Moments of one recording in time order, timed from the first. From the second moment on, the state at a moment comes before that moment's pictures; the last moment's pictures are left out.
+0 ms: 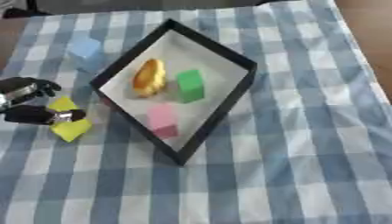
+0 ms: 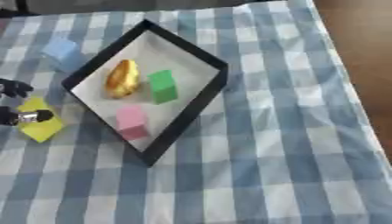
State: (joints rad) left arm -0.45 0.99 -0.45 -1.62 -0.37 0.42 -0.51; right arm 0.09 -0.47 -0.20 -1.98 -0.15 0.08 -0.21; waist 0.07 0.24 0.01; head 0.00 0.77
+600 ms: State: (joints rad) left arm -0.45 0.98 -0.46 -1.59 -0.40 0.39 -0.56; right arm 0.09 -0.46 -0.20 -1.98 -0.14 0.08 -0.21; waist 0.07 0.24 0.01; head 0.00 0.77
